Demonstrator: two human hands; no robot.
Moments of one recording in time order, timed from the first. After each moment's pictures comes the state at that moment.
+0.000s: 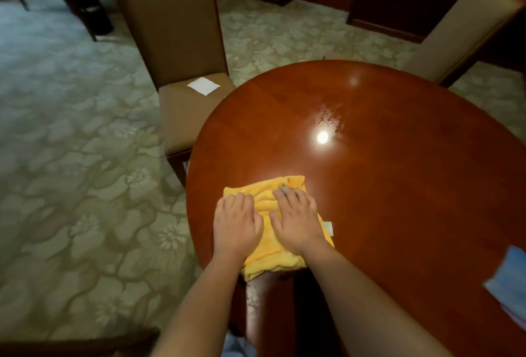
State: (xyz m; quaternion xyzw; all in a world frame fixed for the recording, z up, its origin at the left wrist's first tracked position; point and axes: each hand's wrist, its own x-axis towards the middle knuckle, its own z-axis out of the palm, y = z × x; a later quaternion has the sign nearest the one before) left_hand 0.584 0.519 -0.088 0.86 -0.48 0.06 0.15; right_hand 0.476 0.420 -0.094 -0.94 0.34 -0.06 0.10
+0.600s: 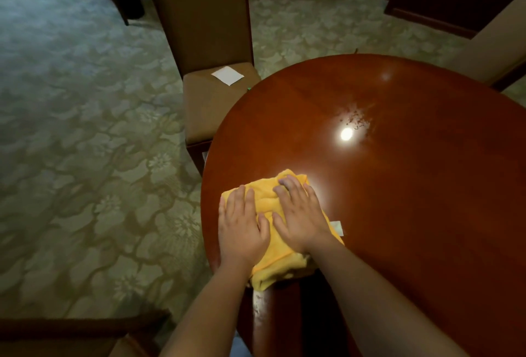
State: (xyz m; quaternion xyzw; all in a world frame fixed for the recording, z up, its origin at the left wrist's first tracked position) left_hand 0.588 0.521 -0.107 0.91 -0.37 0.03 0.17; right_hand 0.508 0.401 -0.110 -0.97 0.21 -0.07 0.12
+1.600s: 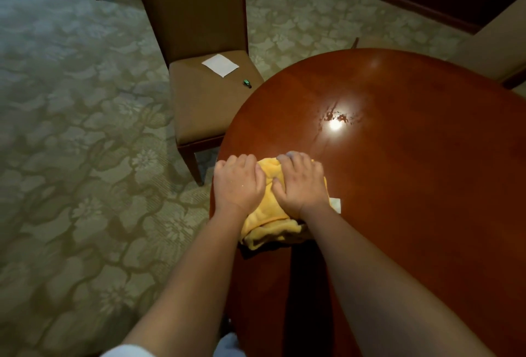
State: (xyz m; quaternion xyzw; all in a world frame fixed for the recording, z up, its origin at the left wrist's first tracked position) left_hand 0.726 0.454 -0.097 0.88 -0.44 0.08 0.18; right_hand 0.620 0.360 -0.092 -0.95 0.30 -0.06 0.09
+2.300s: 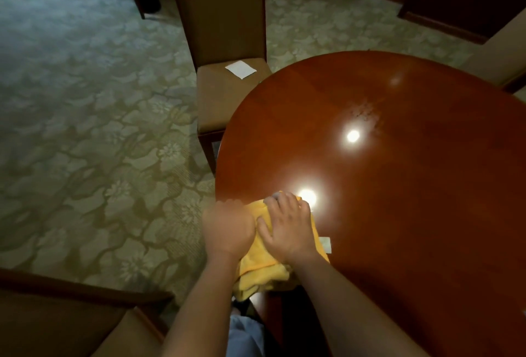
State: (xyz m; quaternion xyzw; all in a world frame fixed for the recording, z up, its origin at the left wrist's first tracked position) left_hand 0.587 0.581 -0.096 0.91 -0.35 0.12 0.17; right_hand 0.498 0.482 -0.098 -0.96 0.24 -0.13 0.11
